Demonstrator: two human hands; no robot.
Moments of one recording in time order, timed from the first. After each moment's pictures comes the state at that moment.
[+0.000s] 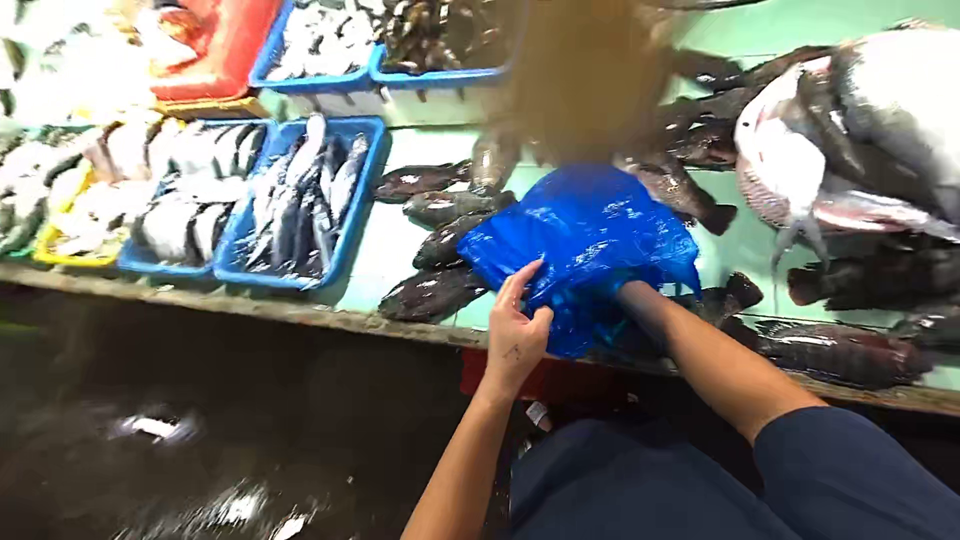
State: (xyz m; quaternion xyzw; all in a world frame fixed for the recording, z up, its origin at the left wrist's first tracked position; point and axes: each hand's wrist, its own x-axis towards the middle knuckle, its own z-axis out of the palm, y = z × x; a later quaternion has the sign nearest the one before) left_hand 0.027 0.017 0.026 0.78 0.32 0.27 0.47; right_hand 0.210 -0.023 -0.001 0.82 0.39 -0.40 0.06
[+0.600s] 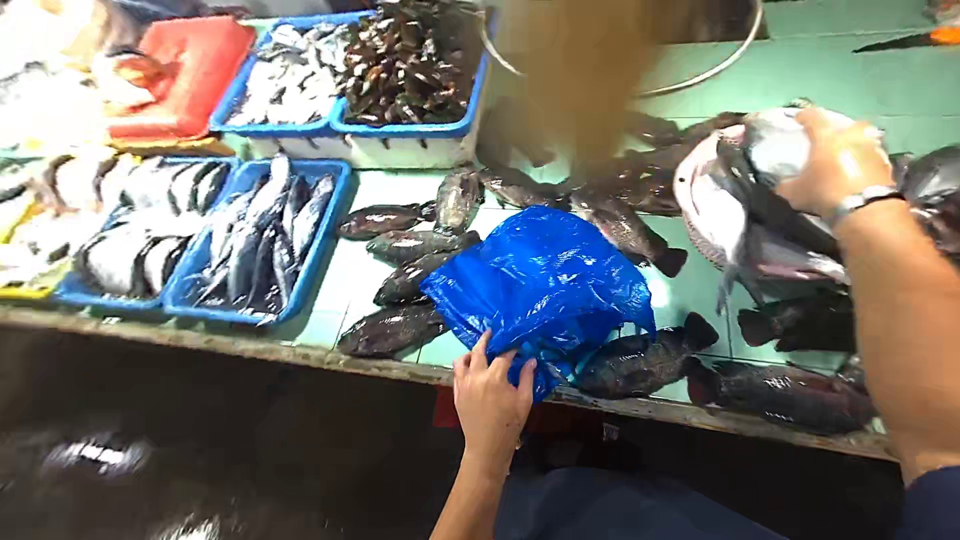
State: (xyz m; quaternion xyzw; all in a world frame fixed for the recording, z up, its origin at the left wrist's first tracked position) left_hand 0.040 -0.023 -0.005 0.88 0.41 0.22 0.08; right_hand 0.511 -0.161 0.099 0.94 0.29 0.01 -0.16
